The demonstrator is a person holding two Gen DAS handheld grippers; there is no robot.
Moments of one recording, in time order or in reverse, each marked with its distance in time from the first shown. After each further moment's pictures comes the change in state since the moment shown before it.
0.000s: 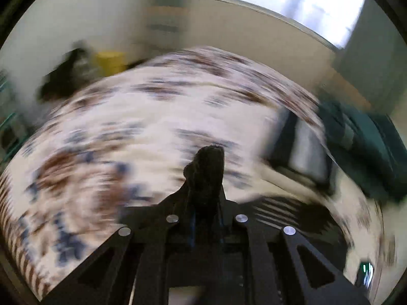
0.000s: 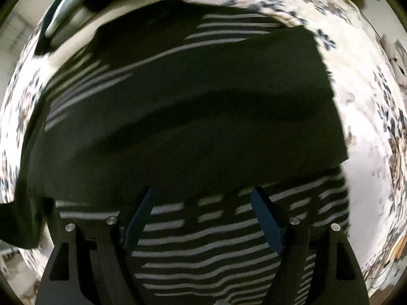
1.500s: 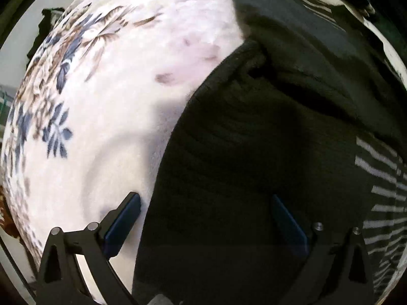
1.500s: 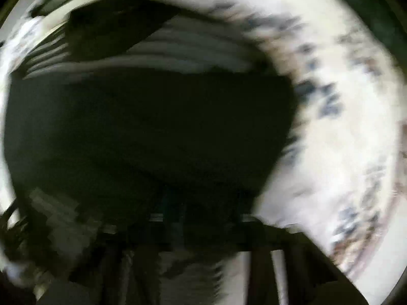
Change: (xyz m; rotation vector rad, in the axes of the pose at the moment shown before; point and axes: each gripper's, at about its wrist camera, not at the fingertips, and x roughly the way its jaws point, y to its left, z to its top) left arm 0.092 0.007 -0.239 0.172 0.516 0.231; right arm 0.004 -0.079 0.119 -0.315 0.041 -0.188
